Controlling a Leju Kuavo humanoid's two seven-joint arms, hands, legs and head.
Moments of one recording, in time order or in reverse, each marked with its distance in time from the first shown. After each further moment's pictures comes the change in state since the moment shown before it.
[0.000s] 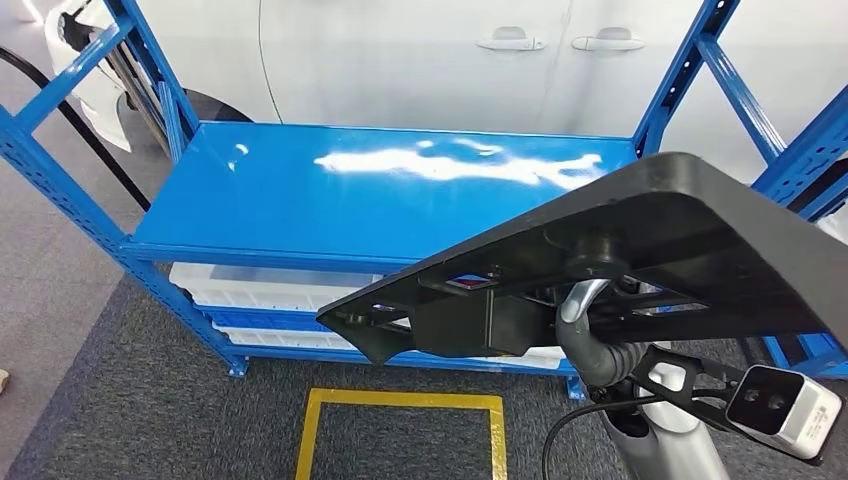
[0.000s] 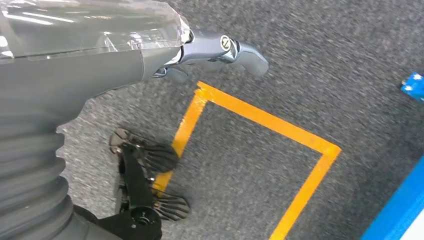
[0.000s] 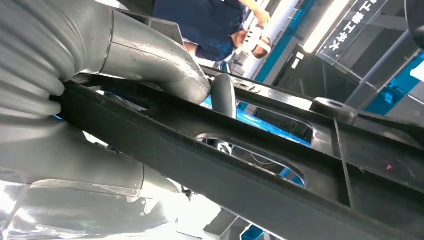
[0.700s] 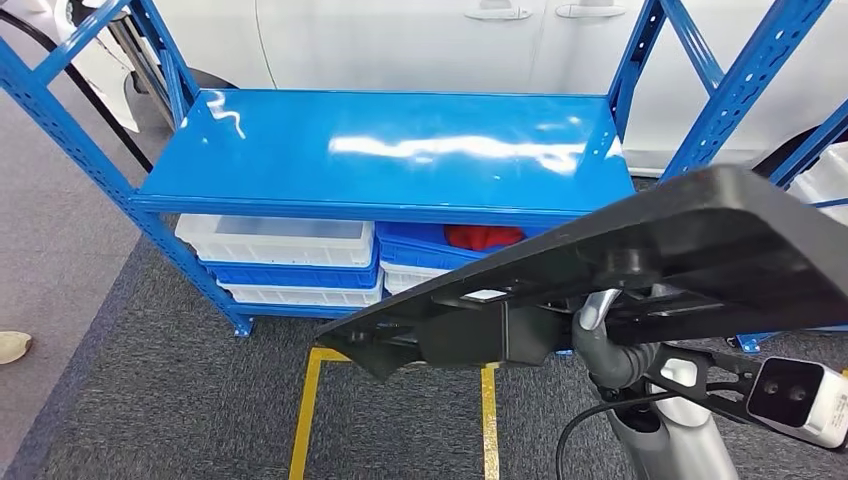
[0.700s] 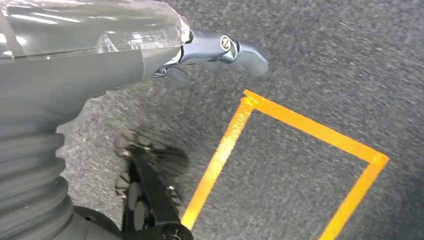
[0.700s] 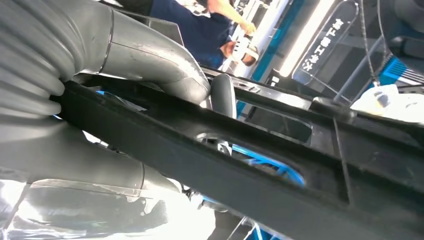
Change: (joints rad) left arm 0.007 -0.013 0.000 -0.001 -0.001 0.015 -0.013; right arm -0.001 -0.006 -0.032 0.008 -0.074 0.104 0.009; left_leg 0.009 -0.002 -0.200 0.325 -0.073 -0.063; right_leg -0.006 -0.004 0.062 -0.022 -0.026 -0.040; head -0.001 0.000
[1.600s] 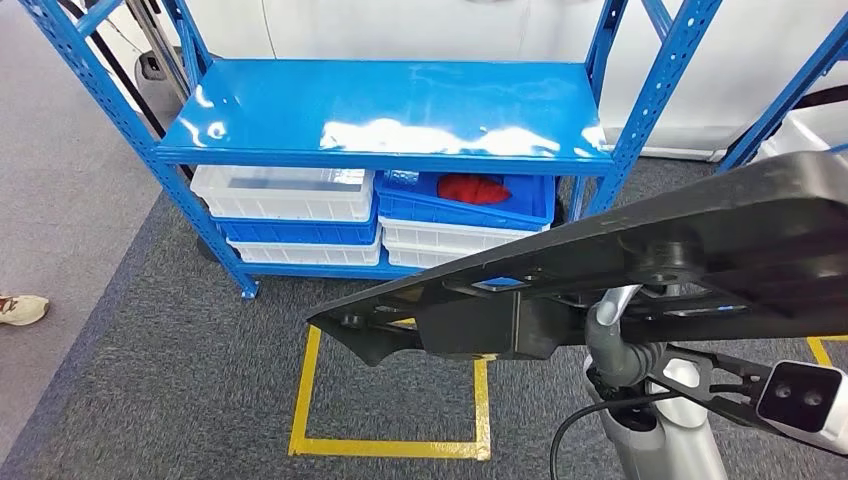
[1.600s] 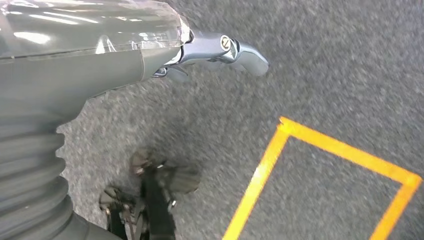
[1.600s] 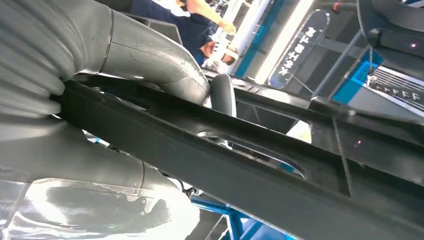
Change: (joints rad) left arm -0.001 0.025 -0.001 -0.016 -0.031 -0.001 -0.020; right arm 0.018 0.076 -0.051 -0.010 0.015 0.025 -0.010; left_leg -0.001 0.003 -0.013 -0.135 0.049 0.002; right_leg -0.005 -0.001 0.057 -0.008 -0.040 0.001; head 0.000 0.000
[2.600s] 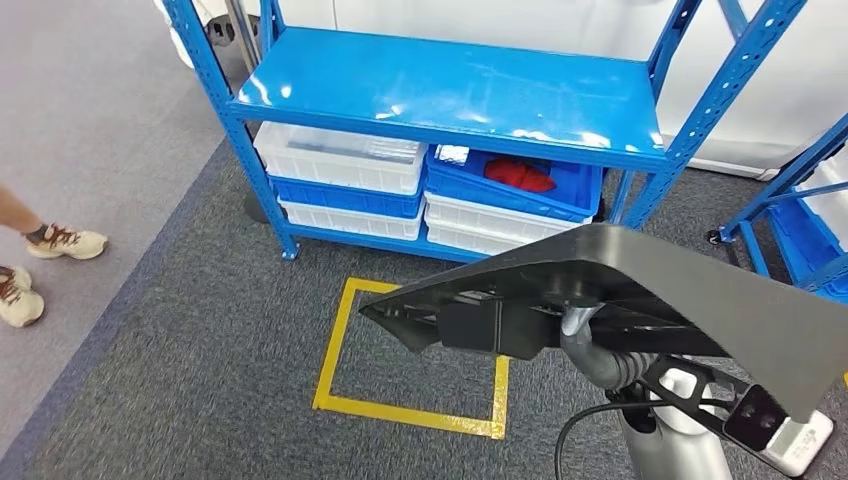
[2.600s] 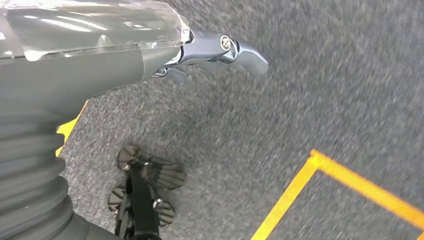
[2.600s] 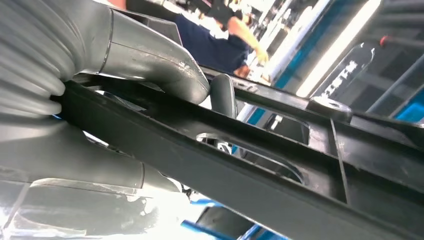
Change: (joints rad) left arm -0.011 0.030 -0.002 0.001 0.009 -0.027 0.025; right arm 0.033 -0.013 -0.065 0.031 0.247 0.041 -0.060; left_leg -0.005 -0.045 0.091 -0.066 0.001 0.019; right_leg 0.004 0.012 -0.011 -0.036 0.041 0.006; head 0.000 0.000
